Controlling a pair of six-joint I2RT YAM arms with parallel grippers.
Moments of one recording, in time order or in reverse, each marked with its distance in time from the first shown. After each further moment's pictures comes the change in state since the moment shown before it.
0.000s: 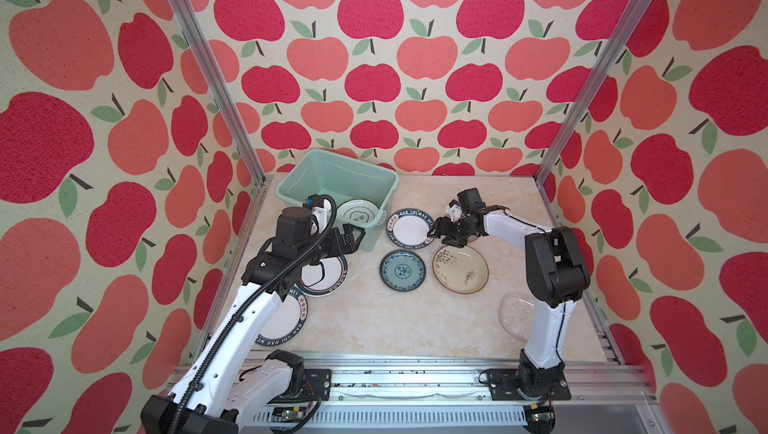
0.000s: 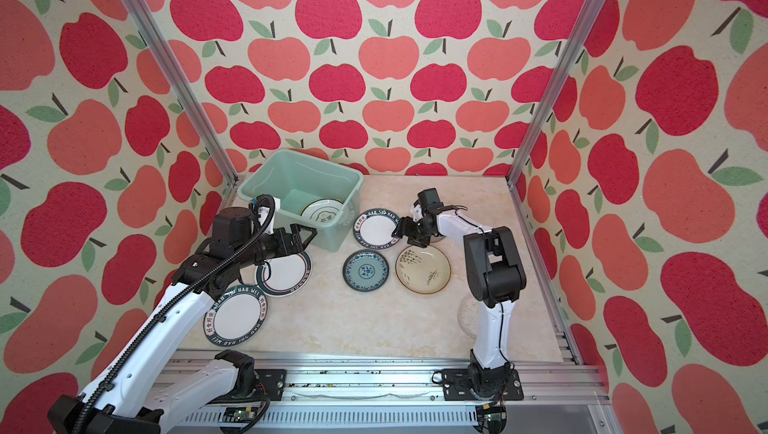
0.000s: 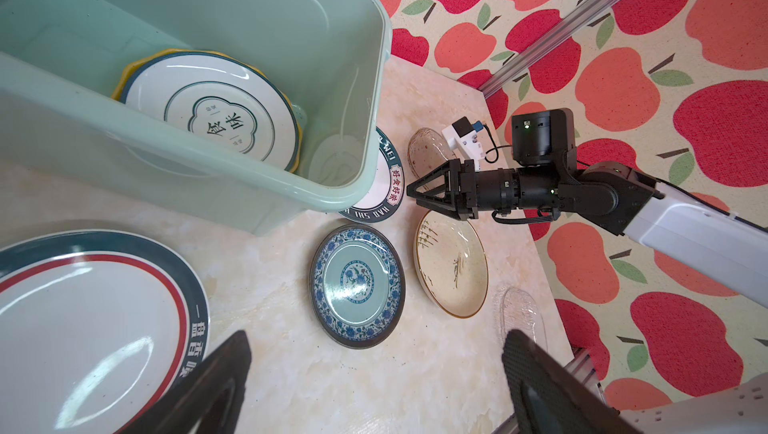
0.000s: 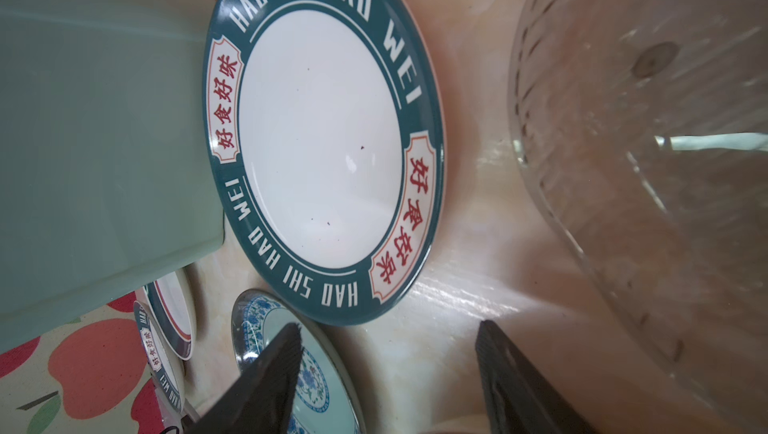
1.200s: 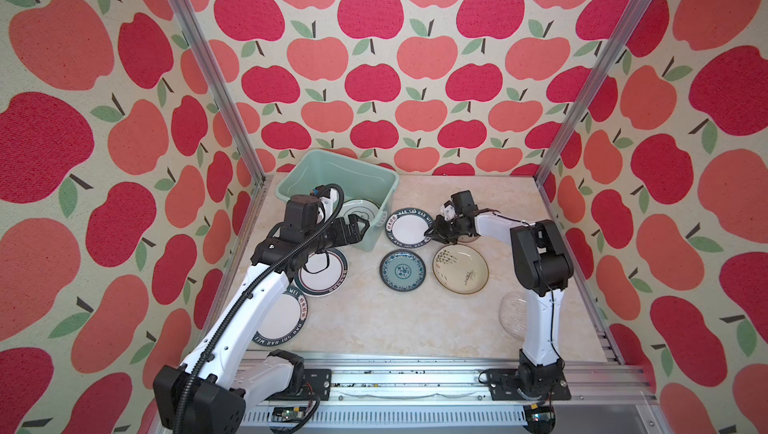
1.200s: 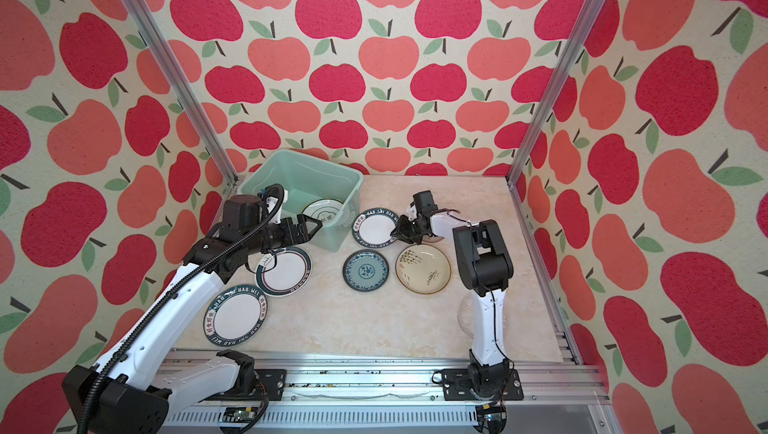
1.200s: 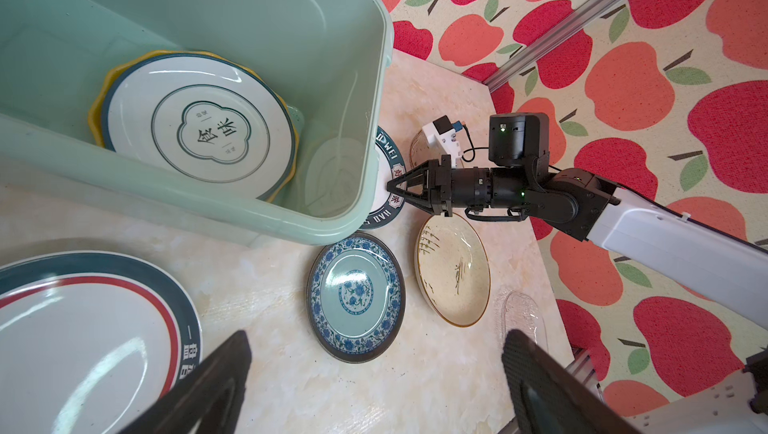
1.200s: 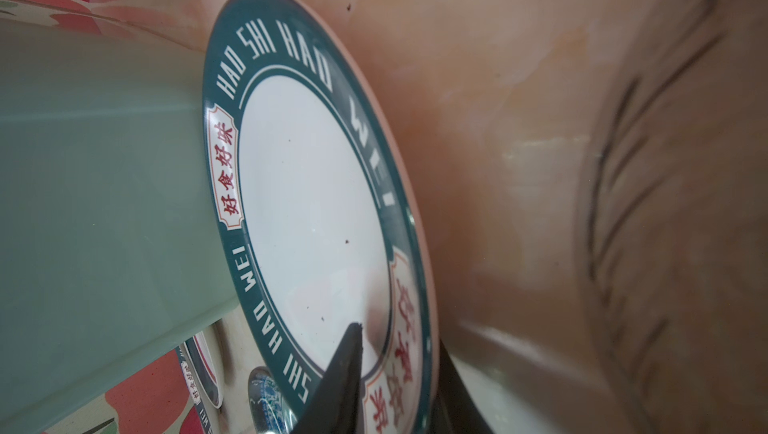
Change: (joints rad) left arm -0.003 0.131 0.093 -0.006 0.013 0.011; right arm 0.013 0.124 0.027 0.181 -0.055 0.144
